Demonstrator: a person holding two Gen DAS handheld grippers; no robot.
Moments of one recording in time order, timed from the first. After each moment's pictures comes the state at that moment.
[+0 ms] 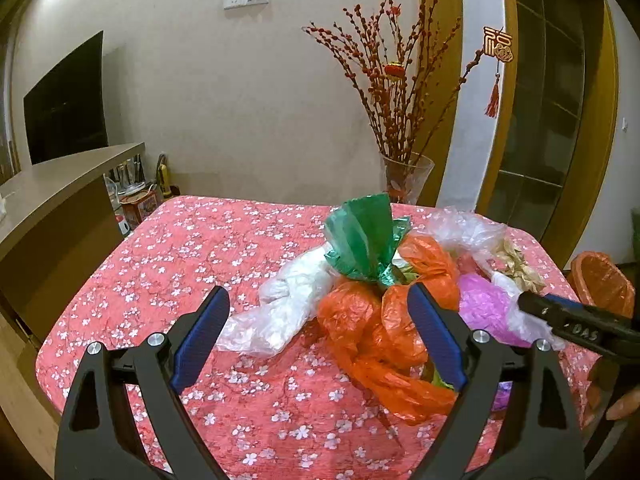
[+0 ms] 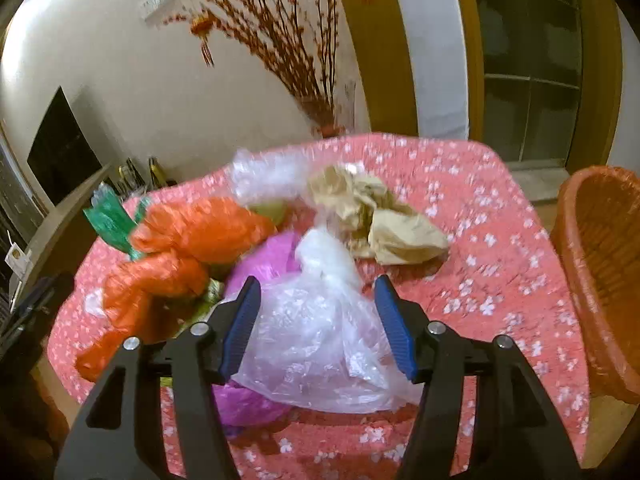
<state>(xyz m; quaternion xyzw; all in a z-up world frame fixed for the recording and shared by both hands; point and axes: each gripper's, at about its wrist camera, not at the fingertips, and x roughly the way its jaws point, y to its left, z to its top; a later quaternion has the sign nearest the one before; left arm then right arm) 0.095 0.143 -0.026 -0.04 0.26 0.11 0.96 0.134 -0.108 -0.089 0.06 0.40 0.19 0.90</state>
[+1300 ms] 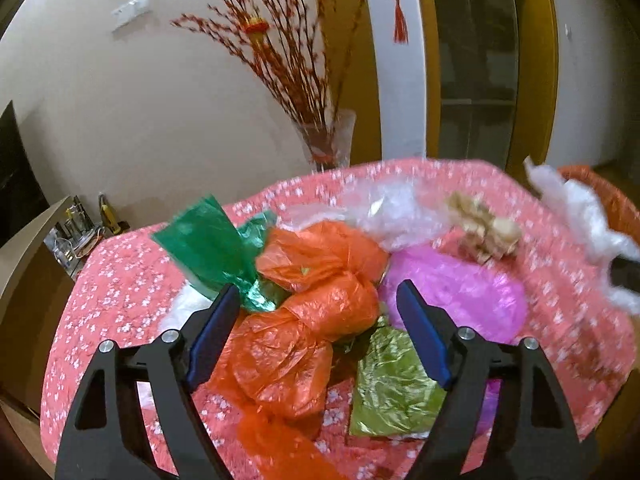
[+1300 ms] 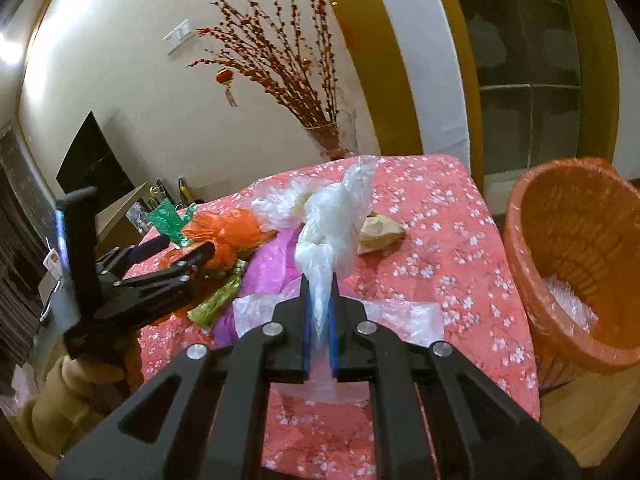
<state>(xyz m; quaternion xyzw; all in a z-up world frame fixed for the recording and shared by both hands) 0.158 0.068 -0.048 0.09 0.33 0.01 0.94 0.070 -0.182 -0.051 0.11 0.35 0.22 0.90</state>
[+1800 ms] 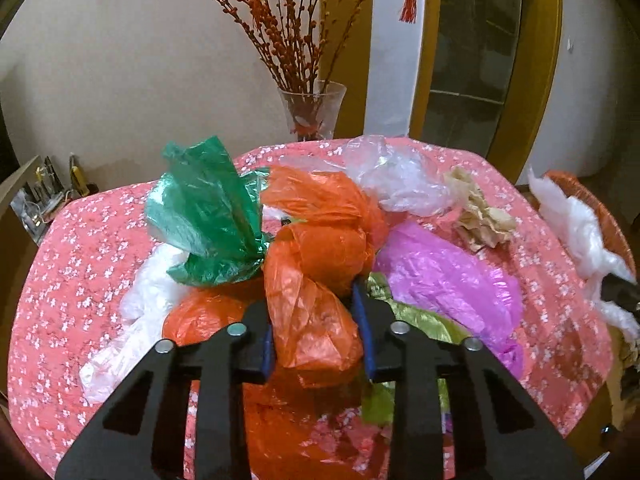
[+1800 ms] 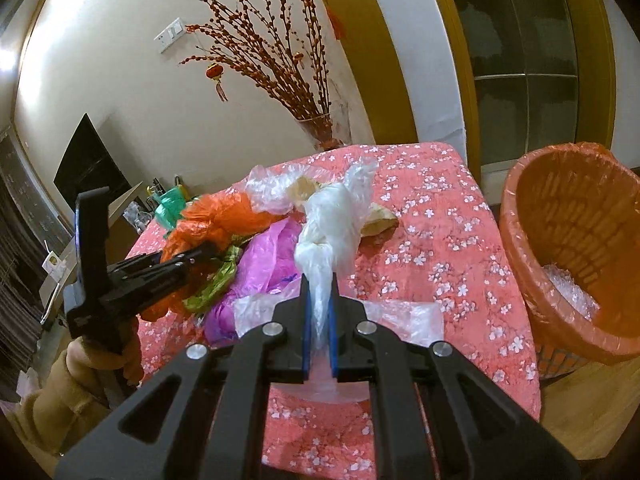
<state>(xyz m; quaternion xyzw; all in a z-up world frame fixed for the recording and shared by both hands) 0.166 0.090 -0.057 0.02 0.37 -0.04 0.93 0.067 -0.184 -0.057 0.12 0.36 0.22 0.90</state>
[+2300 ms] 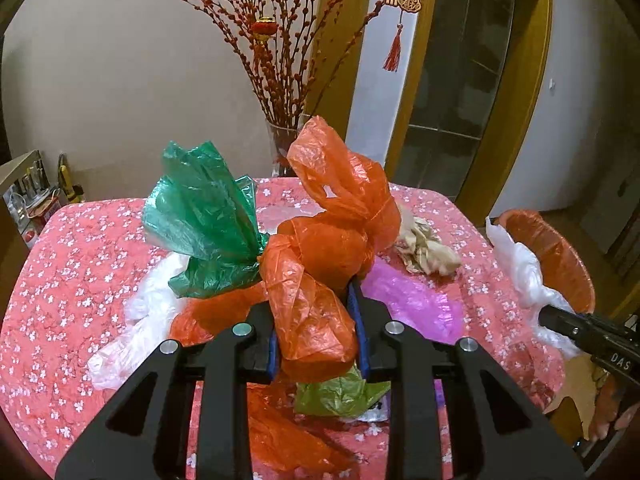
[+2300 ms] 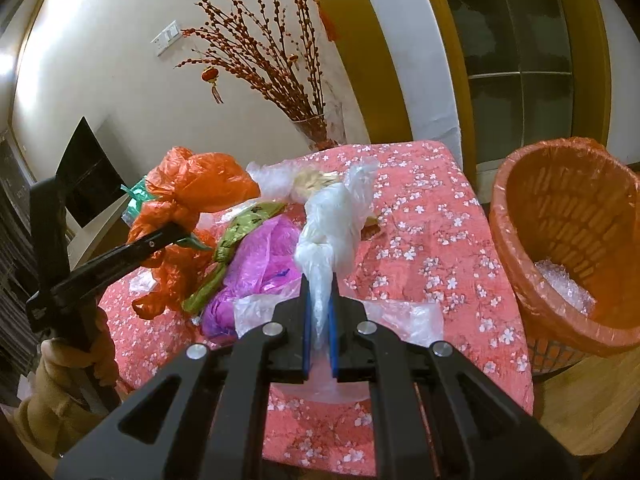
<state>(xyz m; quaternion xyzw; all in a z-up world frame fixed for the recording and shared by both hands) 0.143 0.092 -0.029 -0.03 0.33 -0.07 0.94 0.063 -0.192 -0.060 0.12 0.36 0.22 0.90</state>
